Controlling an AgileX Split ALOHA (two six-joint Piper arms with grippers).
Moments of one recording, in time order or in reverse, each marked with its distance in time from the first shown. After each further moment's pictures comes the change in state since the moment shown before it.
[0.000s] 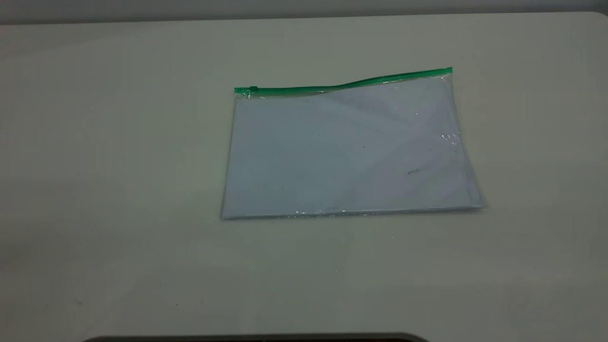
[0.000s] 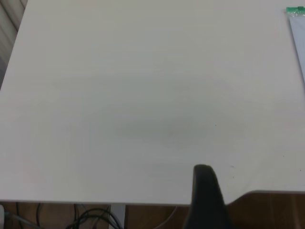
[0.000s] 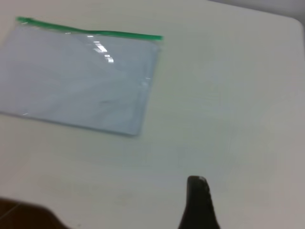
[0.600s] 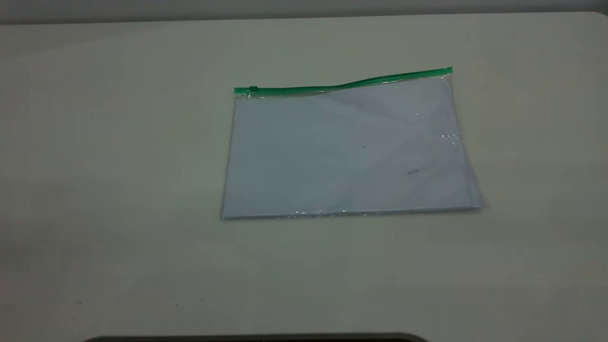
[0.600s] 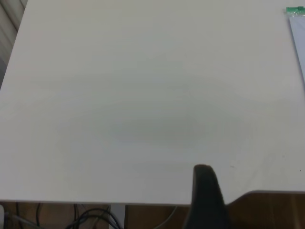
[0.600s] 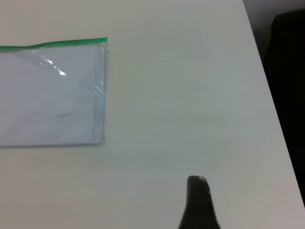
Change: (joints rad) left arm 0.000 0.000 0.000 0.000 0.000 0.000; right arm 0.000 0.000 0.001 -0.117 -0.003 0.159
